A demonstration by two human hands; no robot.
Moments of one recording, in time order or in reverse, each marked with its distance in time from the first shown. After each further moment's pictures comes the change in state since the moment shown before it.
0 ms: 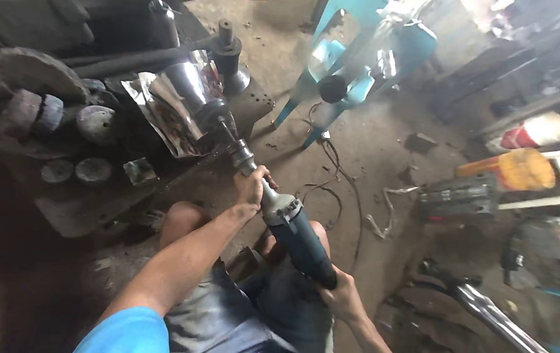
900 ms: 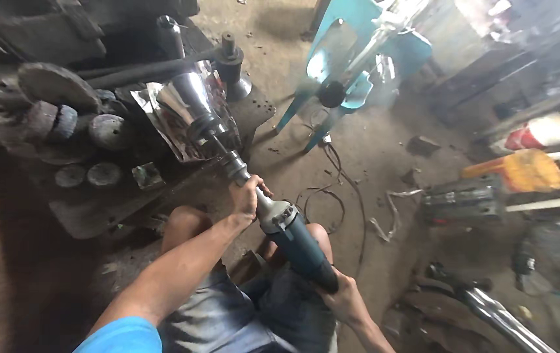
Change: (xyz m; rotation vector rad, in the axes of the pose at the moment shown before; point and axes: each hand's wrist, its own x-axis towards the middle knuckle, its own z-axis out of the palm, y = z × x) left_hand -0.003 -0.008 -0.016 -0.081 0.042 0.089; right_hand -0.002 -0.001 -0.001 -0.068 -0.048 -0.009
